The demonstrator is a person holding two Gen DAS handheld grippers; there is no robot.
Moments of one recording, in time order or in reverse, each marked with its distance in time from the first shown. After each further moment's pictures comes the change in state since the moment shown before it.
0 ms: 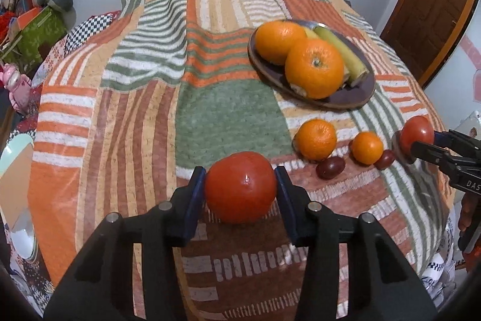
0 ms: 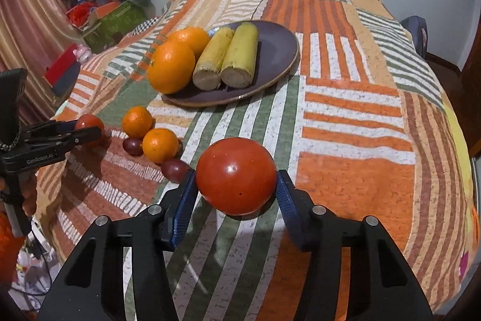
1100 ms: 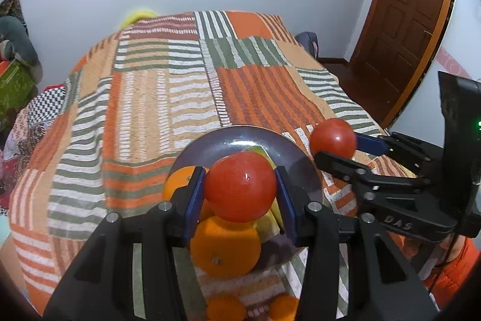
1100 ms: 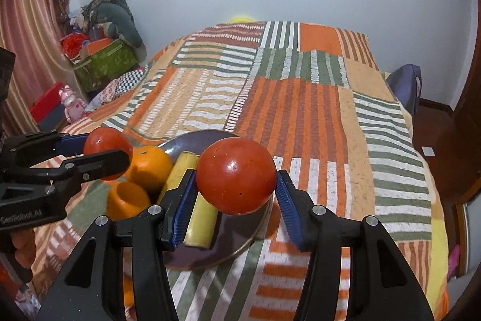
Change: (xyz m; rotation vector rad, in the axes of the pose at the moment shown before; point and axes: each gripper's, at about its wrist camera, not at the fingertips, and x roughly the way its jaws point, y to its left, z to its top) left arm 0.029 -0.085 0.147 0.110 -0.159 -0.115; right arm 0.021 -0.024 0.118 -0.046 -0.193 -0.058
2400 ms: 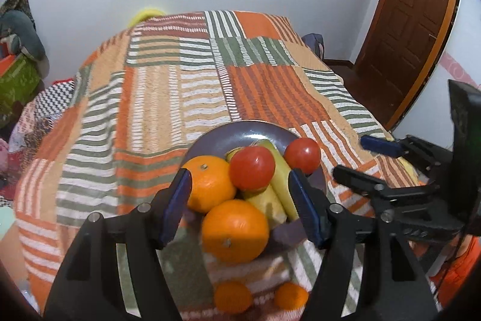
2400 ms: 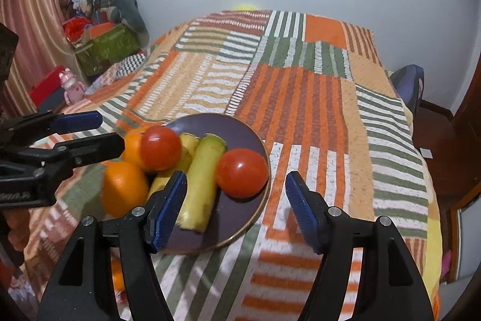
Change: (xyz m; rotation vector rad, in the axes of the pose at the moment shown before) left arm -0.027 0.010 -0.016 -0.018 -0.020 0.035; right arm -0.017 0.003 -0.009 -0.043 0.040 0.004
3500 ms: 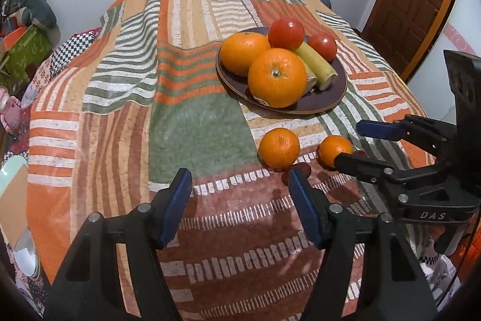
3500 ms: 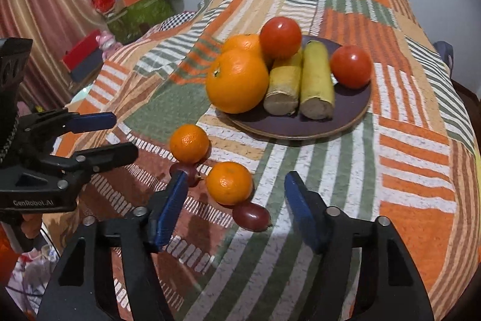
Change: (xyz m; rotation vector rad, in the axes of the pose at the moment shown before) left arm -0.035 0.033 -0.126 -0.012 0.154 0.022; right arm 0.015 0.092 -0.071 -0.021 0.148 0.137
